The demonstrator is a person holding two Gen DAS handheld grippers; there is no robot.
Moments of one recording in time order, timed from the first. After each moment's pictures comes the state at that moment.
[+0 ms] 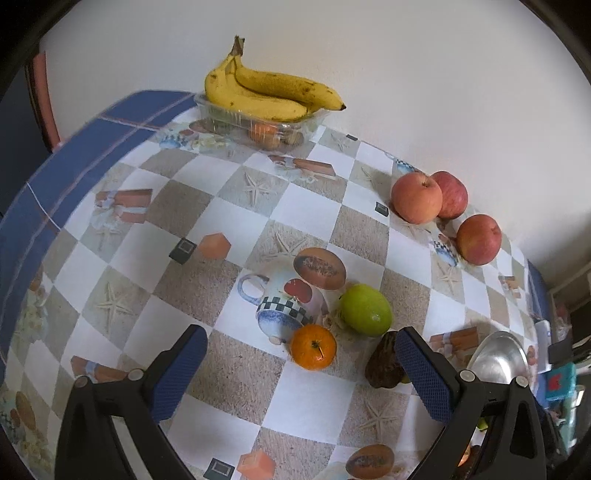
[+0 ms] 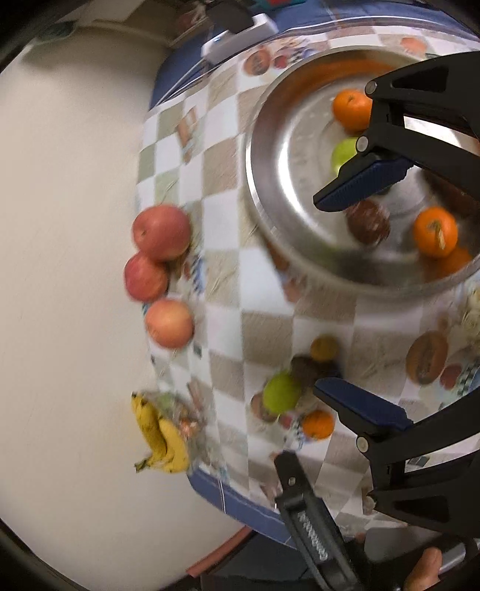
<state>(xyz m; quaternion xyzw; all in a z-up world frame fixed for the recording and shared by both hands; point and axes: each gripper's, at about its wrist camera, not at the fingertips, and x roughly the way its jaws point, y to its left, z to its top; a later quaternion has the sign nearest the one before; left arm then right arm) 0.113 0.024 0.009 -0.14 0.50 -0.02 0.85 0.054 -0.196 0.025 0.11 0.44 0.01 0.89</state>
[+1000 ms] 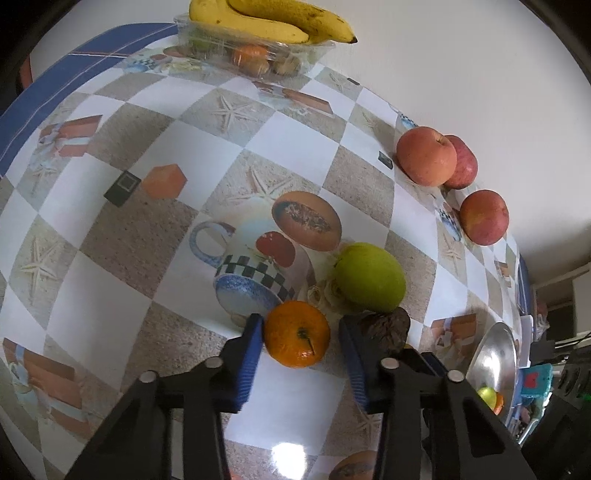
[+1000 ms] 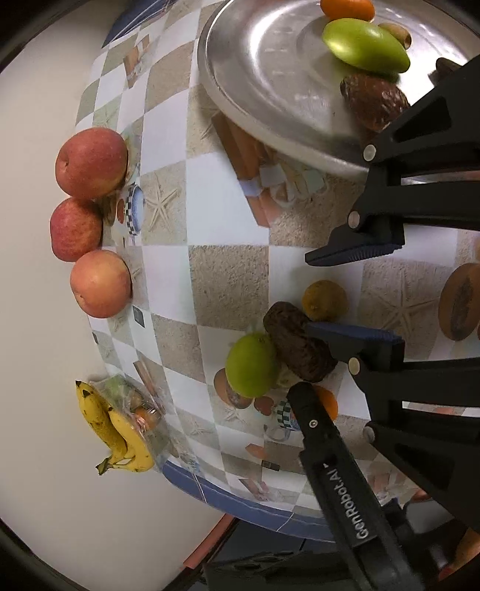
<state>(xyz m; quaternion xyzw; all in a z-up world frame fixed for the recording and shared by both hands) 0.137 0.016 -0.051 -0.19 0.57 -0.06 0.80 0.103 -0.158 -0.035 0.16 0.52 0.06 0.84</state>
